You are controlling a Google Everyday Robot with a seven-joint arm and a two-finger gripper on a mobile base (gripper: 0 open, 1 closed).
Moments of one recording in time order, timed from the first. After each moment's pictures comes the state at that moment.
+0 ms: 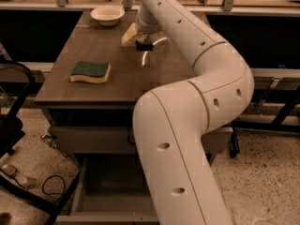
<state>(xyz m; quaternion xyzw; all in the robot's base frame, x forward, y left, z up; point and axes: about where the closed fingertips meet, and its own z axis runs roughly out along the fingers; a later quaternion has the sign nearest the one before) 0.870 -0.010 0.829 -0.13 0.96 0.04 0.26</state>
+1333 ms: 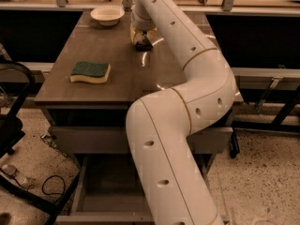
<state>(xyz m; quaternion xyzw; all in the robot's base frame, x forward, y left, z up) 0.866 0.004 0.840 -0.14 0.96 0.04 0.24</state>
